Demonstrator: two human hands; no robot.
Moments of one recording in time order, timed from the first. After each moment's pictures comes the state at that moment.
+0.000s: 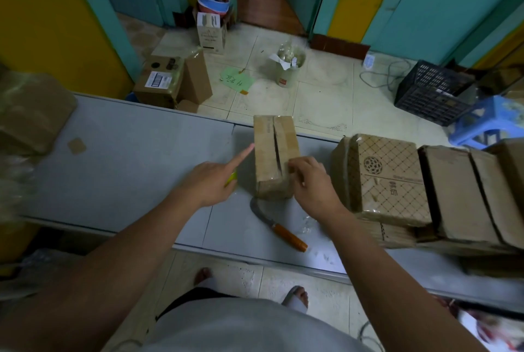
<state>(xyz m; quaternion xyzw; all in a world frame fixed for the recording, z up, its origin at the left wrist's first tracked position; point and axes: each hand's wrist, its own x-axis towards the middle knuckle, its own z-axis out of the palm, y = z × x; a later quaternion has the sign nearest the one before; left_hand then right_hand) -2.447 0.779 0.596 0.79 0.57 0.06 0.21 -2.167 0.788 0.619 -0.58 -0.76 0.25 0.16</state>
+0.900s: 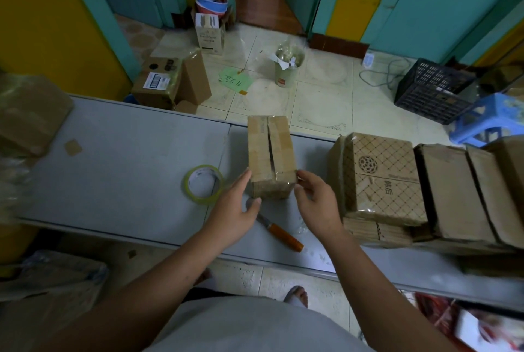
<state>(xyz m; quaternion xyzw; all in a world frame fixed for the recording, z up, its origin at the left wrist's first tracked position) -2.367 0.715 0.591 0.60 0.62 0.32 0.39 -2.155 0.755 0.607 -0.61 -0.62 0.38 0.31</state>
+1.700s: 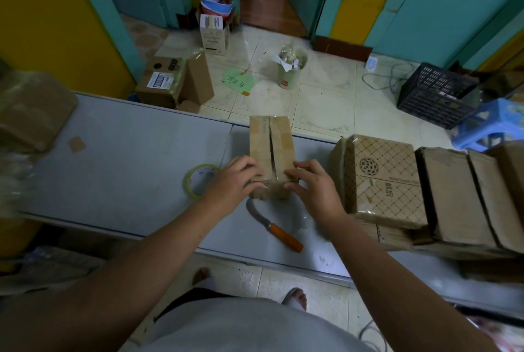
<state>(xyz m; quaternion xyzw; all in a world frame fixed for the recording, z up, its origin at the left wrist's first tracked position) -2.390 0.767 0.583 0.78 0.54 0.28 0.17 -2.142 0.788 0.595 -0.54 -0.77 0.24 0.22</state>
